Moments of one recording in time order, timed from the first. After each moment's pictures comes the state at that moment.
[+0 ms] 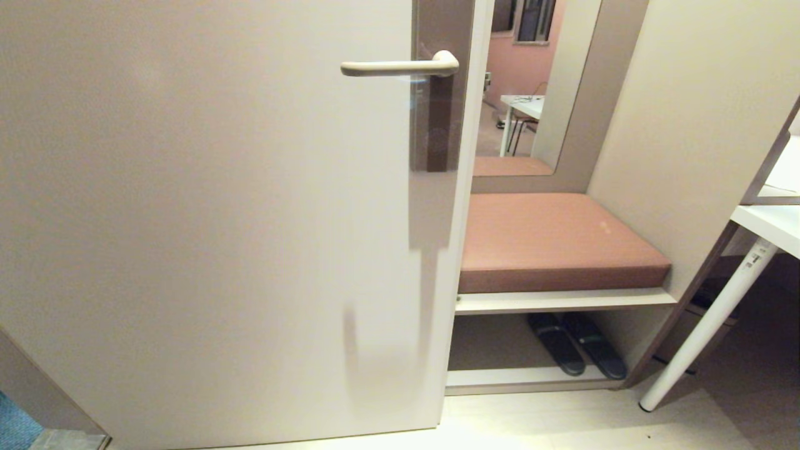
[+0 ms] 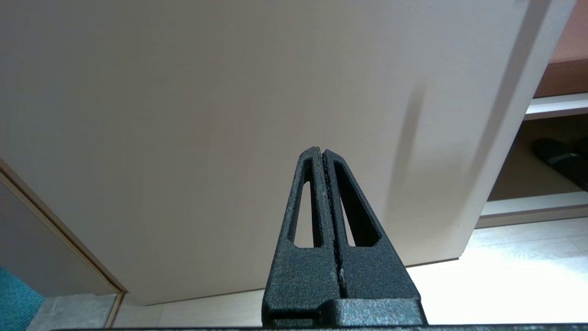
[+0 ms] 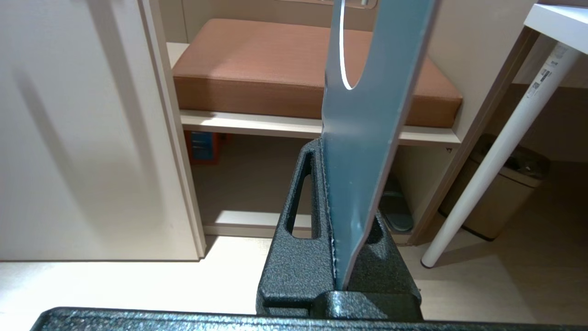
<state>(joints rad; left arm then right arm) 0.00 0.00 0.00 0.00 -0.01 0.08 -0.01 0.00 0.00 0.00 0.01 -0.04</state>
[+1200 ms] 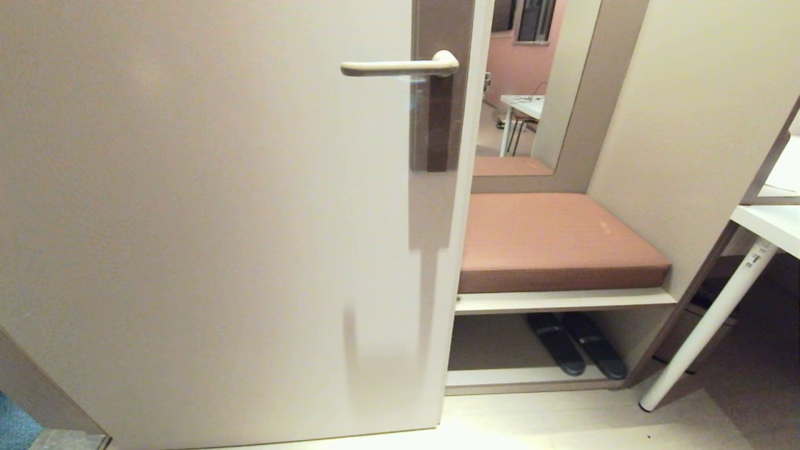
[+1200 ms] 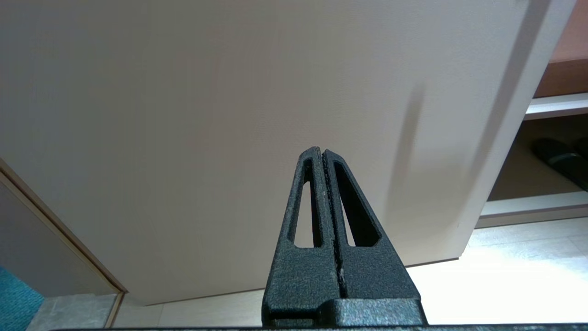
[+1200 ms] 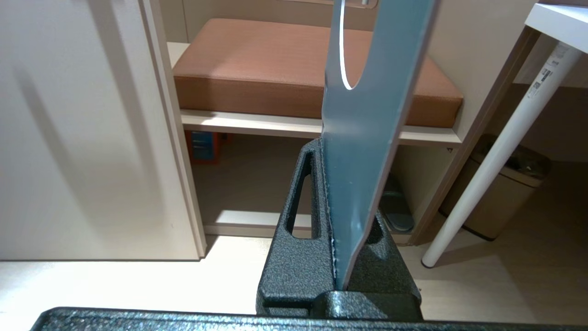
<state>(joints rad) 0.00 0.00 0.00 0.00 -0.01 0.08 -0.01 0.00 0.00 0.00 0.01 -0.04</state>
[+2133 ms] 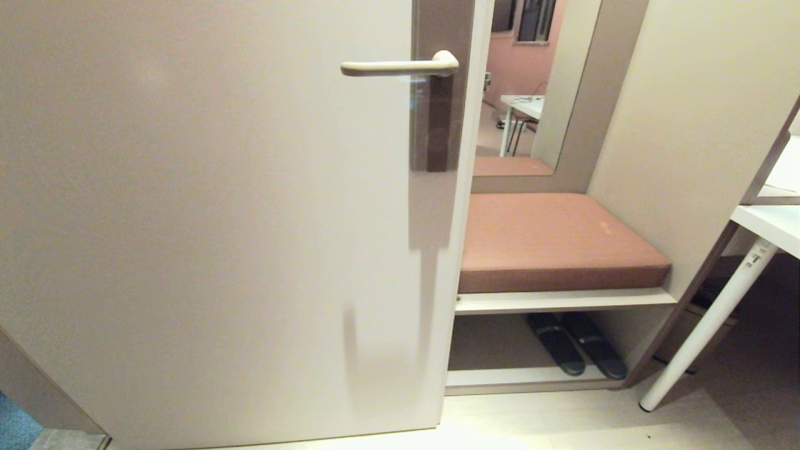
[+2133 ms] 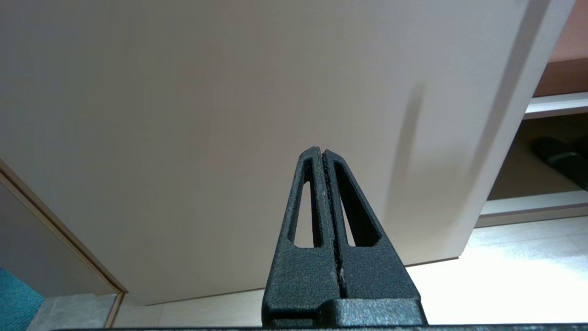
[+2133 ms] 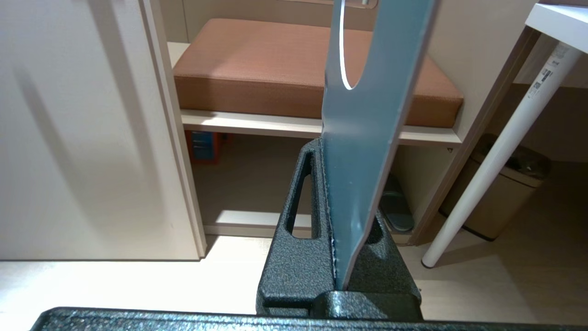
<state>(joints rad) 0.00 0.00 0.00 0.00 -0.01 0.08 -0.01 0.00 0.00 0.00 0.01 -0.04</state>
